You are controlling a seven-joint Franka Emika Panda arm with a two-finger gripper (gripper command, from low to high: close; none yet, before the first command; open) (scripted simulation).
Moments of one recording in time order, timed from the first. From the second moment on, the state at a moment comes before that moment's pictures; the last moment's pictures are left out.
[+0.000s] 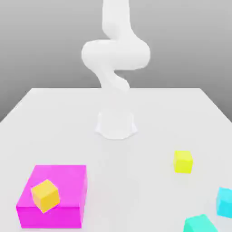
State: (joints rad) arm 0.07 -0.73 0.00 -2.36 0.01 2.35 0.72
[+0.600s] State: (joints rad) arm 0.56 -0.13 0.14 -2.87 0.06 2.82 0.09
